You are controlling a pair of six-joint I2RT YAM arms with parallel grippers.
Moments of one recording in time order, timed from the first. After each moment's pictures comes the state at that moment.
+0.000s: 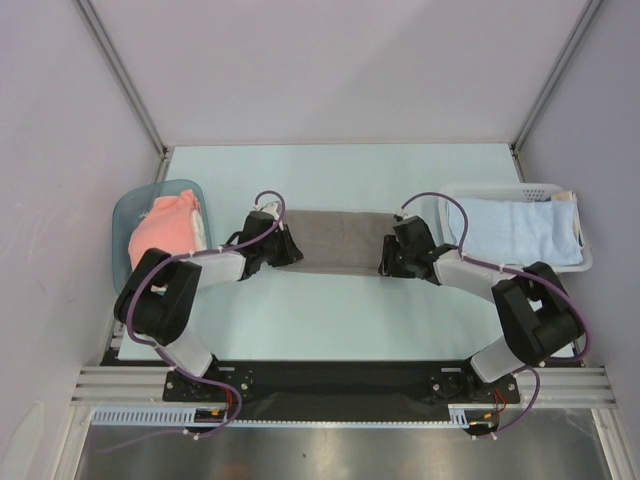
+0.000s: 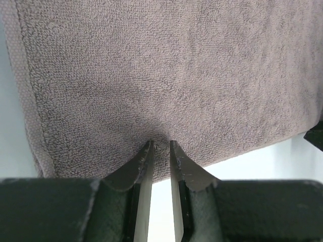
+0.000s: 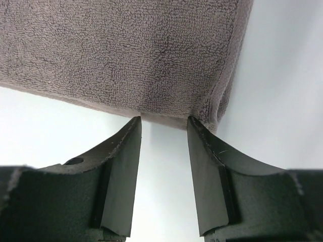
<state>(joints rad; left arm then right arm) -0.41 1.64 0.73 0.17 0.19 -0.55 0.50 1.52 0.75 -0.14 0.02 0.50</state>
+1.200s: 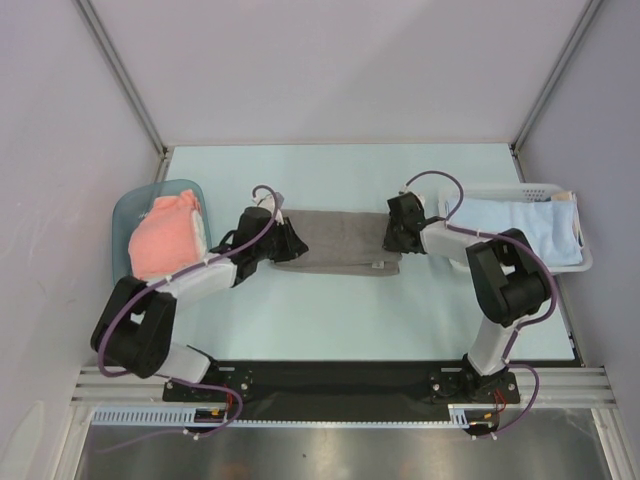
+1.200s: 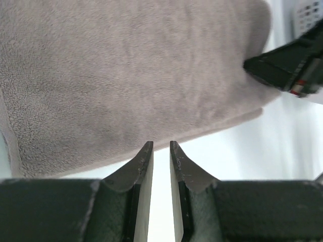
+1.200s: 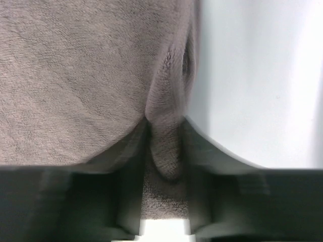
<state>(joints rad) -0.45 1.46 0.72 0.11 0.19 -0.58 0.42 1.79 1.03 -0.18 0.16 0.58</state>
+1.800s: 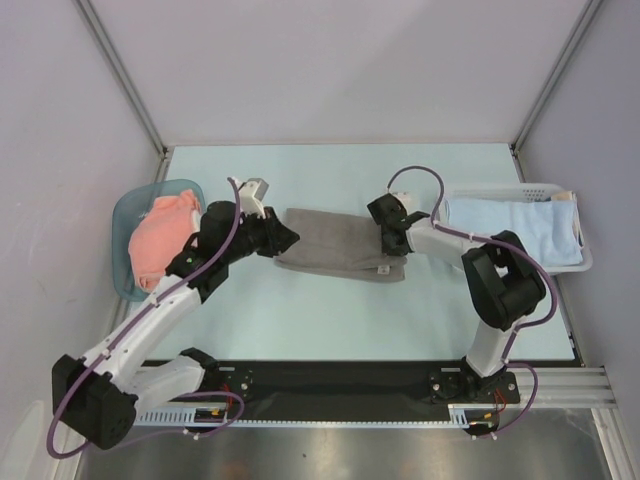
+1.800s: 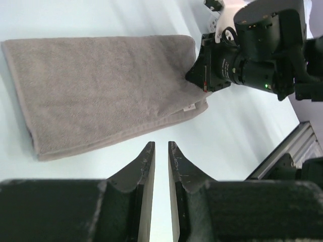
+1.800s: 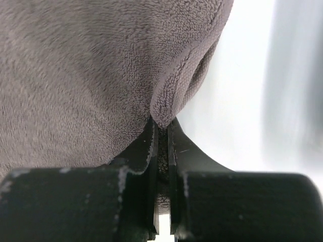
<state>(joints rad) -0.47 1.05 0.83 -0.18 0.27 -0.46 0.53 1.80 1.13 -0.40 0.38 0.48</state>
